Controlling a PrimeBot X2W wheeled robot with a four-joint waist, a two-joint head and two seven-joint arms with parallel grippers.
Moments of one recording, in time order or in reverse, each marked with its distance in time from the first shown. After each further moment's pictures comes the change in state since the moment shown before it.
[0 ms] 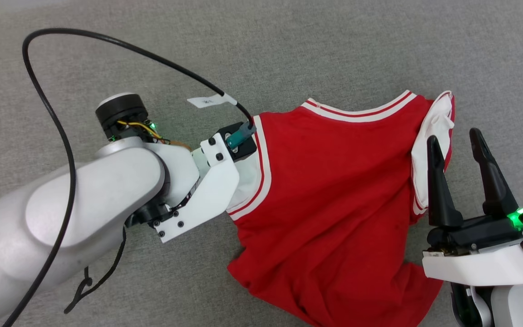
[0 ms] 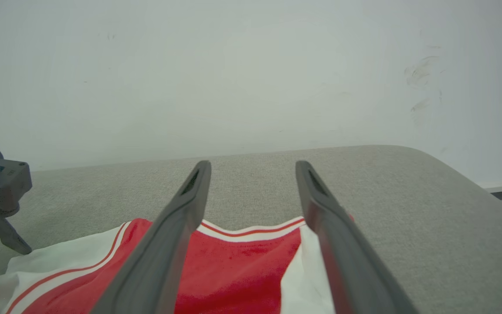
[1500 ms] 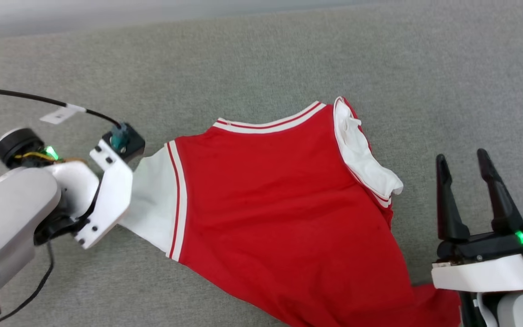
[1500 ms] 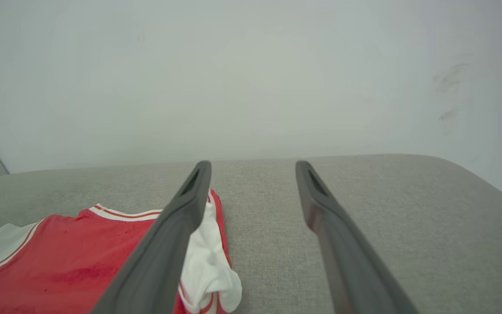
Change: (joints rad) left arm 0.157 0.231 0.026 0.173 -0.050 0.002 -0.379; right arm 0.038 0.001 -0.050 0.054 -0.038 0.000 0.000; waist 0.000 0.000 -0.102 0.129
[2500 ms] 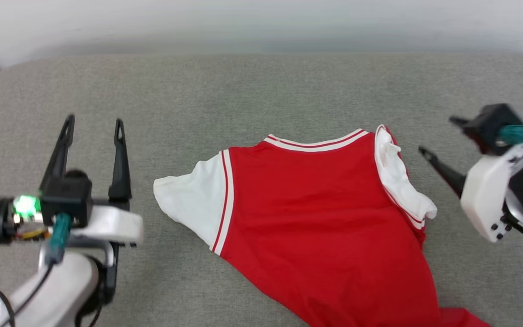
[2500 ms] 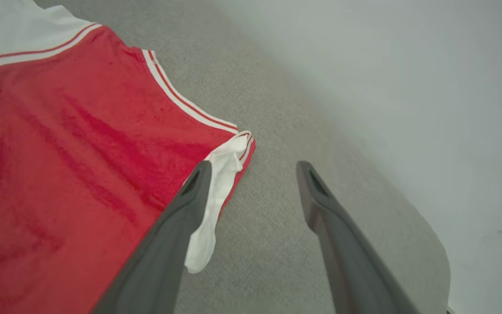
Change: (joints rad) left arm 0.541 -0.149 0.509 -0.243 0.225 0.784 -1.031; right arm -0.500 -0.682 0.534 0.000 0.294 0.000 0.754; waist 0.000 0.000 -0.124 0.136
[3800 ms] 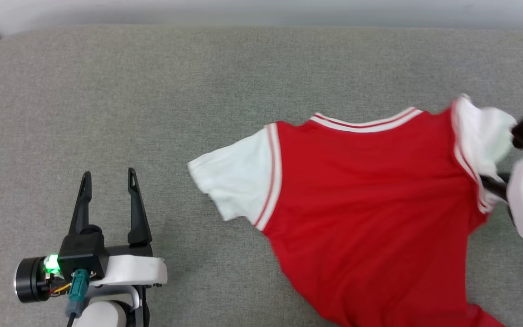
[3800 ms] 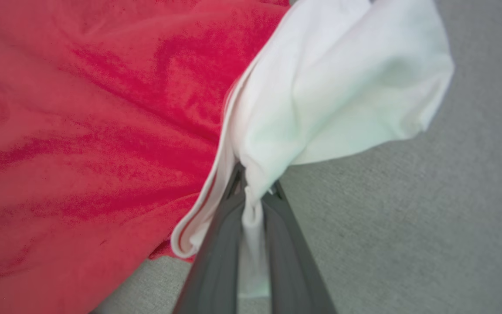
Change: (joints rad) left arm 0.380 -0.487 0.523 0.020 0.399 -0.303 -0.001; right arm -0.217 -0.149 0.379 0.402 0.517 0.000 -0.014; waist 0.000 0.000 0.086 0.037
